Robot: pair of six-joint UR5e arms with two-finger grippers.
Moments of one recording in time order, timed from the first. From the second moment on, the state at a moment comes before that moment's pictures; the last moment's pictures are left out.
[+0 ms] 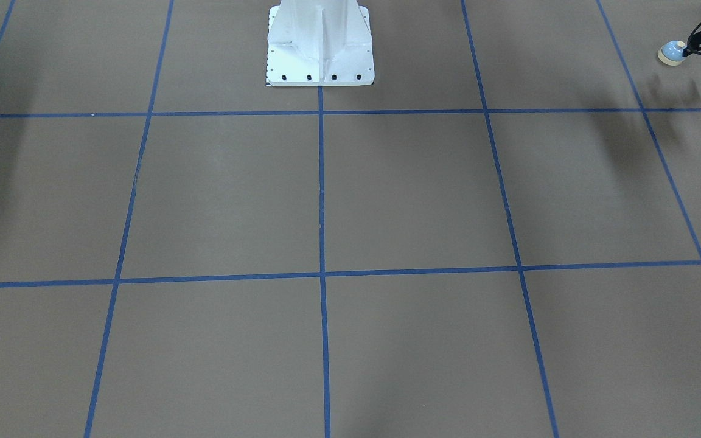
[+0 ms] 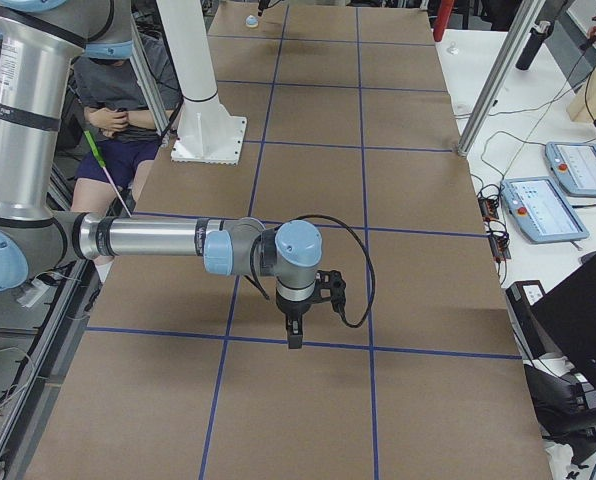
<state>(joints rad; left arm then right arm) -1.25 -0.95 -1.51 -2.04 -2.38 0.16 1.51 -1.82 1.84 -1.59 2.24 -0.09</state>
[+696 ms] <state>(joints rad) -1.14 -0.97 -1.51 -2.11 -2.43 -0.08 1.51 -1.82 1.85 -1.57 2.24 -0.09</state>
